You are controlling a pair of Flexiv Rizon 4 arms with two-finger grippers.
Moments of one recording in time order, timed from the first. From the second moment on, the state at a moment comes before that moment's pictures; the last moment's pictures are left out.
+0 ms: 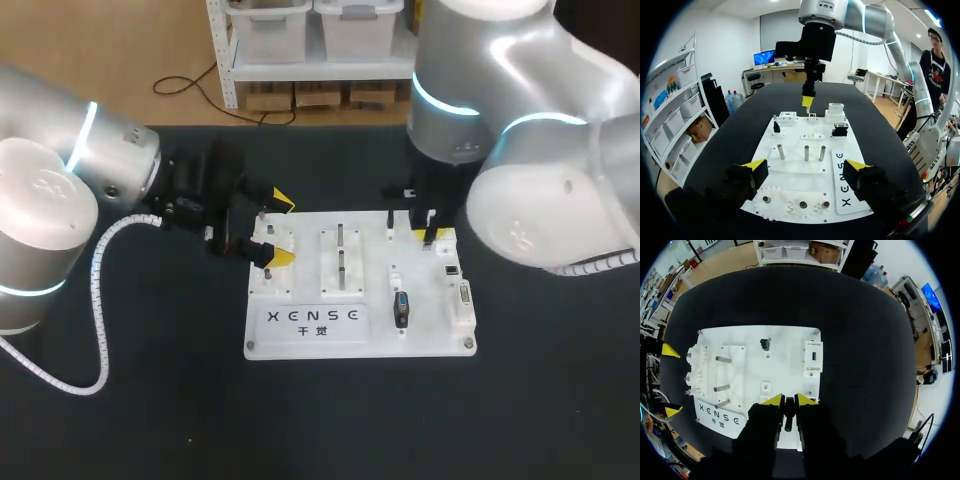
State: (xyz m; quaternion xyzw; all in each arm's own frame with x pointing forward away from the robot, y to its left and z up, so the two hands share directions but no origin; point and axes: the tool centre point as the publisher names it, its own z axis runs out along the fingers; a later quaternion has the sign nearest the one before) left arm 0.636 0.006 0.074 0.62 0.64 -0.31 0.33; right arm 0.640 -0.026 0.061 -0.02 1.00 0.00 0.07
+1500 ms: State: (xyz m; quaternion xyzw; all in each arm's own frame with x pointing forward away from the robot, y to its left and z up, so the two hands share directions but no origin) left arm 0.636 0.006 0.074 0.62 0.64 -0.31 0.33; right arm 0.631 -0.058 0.030 -0.03 1.00 0.01 0.04
